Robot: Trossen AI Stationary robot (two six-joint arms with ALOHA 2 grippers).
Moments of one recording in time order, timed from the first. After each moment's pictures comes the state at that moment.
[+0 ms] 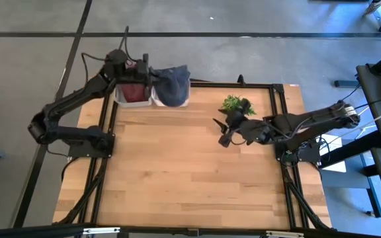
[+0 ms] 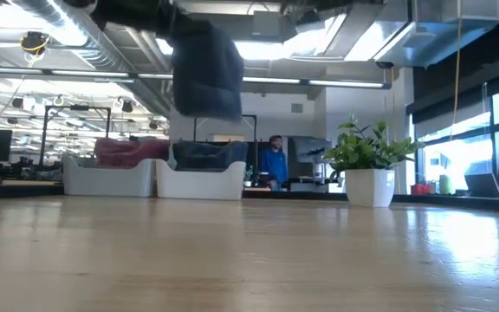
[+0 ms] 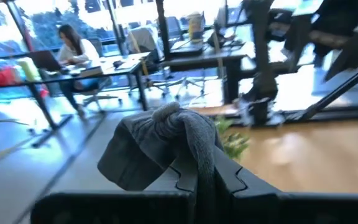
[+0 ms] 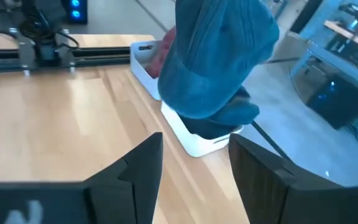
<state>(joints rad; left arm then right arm) 0.79 1.13 0.98 0.00 0.64 0.24 0.25 1.28 1.18 -0.44 0.80 0.14</state>
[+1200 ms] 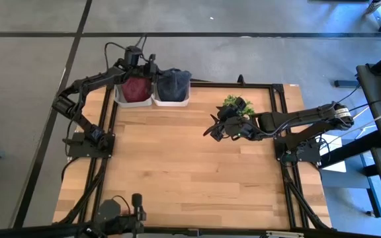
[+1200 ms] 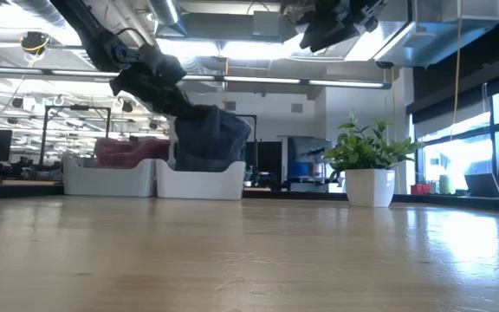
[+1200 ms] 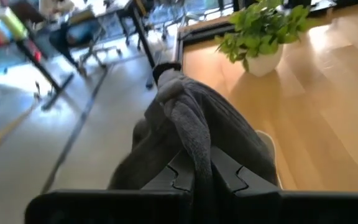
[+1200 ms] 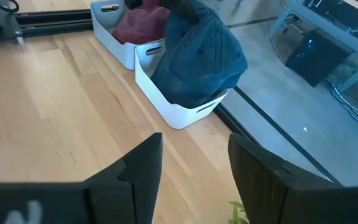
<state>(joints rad) 1.05 1.56 0.98 0.05 0.79 0.72 0.14 1.38 1.18 -0.51 0.80 0.28</state>
